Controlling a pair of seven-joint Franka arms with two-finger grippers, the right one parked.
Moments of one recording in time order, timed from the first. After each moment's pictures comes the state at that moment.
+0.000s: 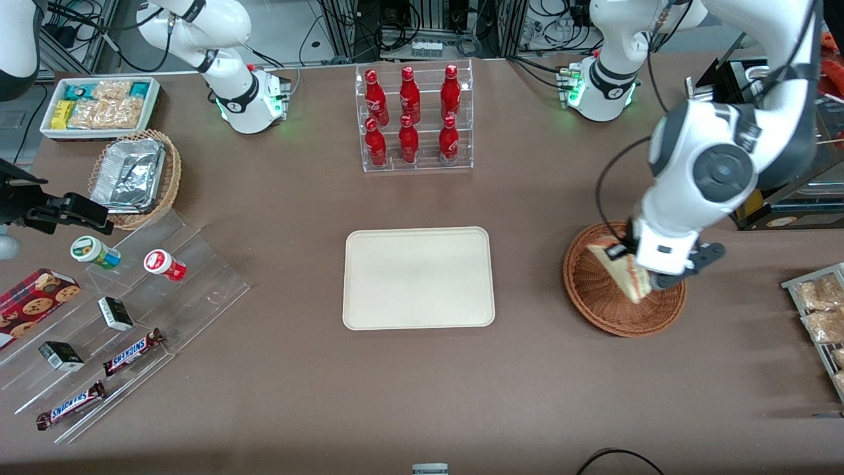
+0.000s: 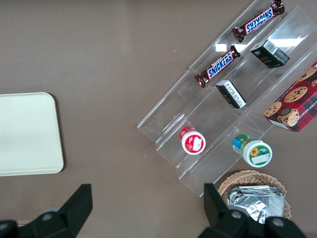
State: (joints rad) arm -0.14 0.18 -0.19 -1.78 0.09 1.88 -0.80
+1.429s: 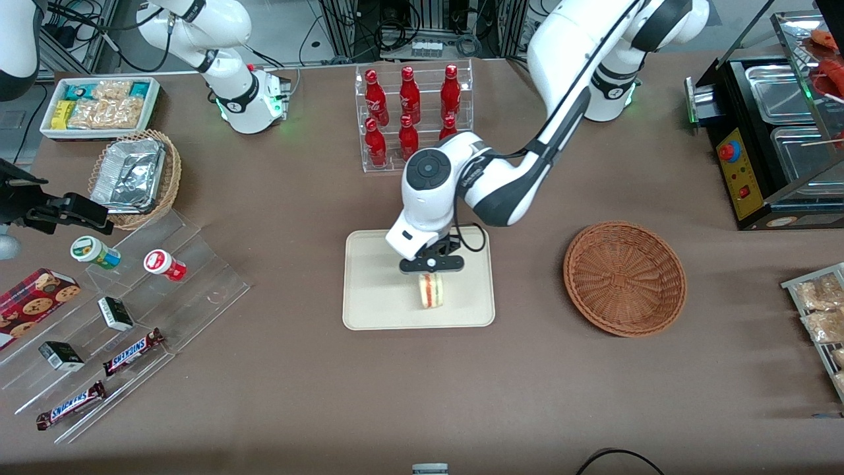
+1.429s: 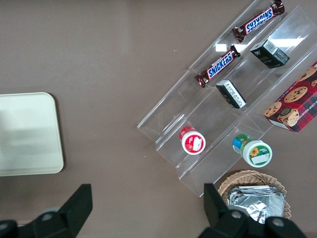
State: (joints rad) arm -0.63 0.70 -0.21 -1.40 0.18 2.15 -0.92
